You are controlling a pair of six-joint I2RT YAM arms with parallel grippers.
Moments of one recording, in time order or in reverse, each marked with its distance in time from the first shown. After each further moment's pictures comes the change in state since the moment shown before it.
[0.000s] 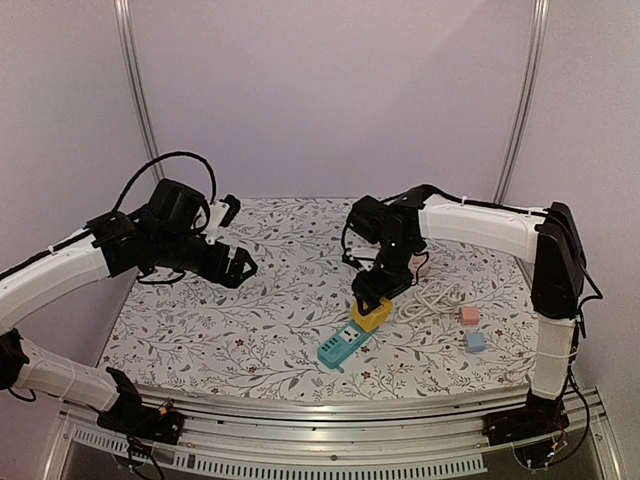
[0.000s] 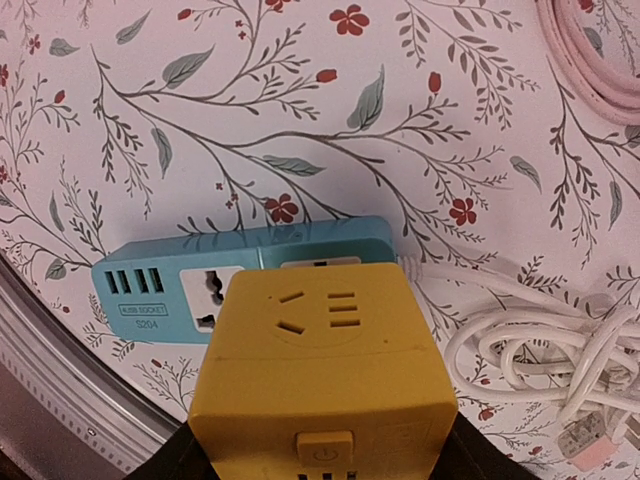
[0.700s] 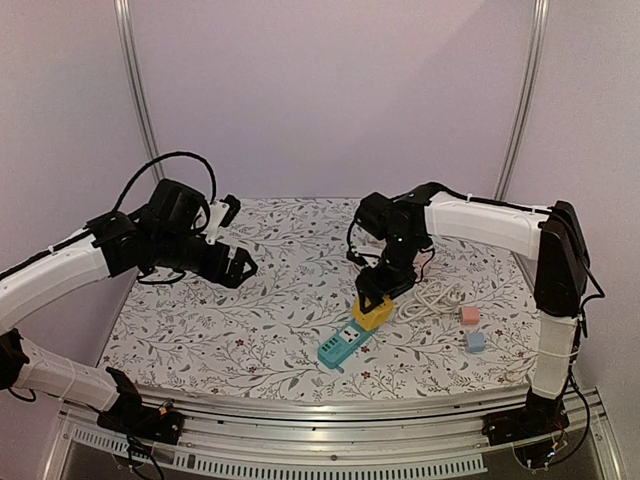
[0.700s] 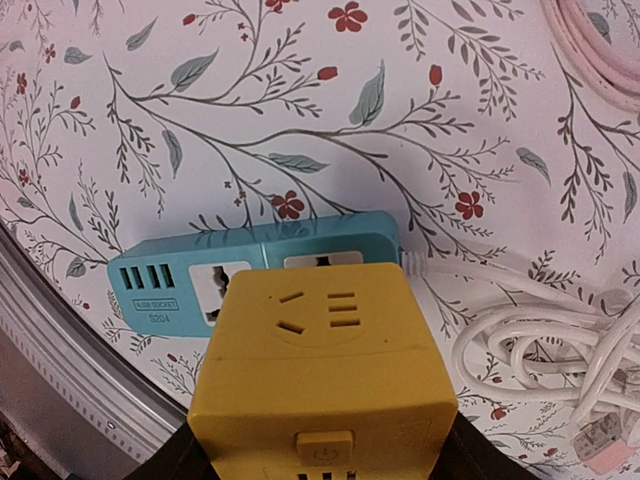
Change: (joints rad) left arm 0.000 0.000 0.000 0.000 0.000 0.000; right arm -0.036 -0.019 -0.018 0.006 -0.070 0.003
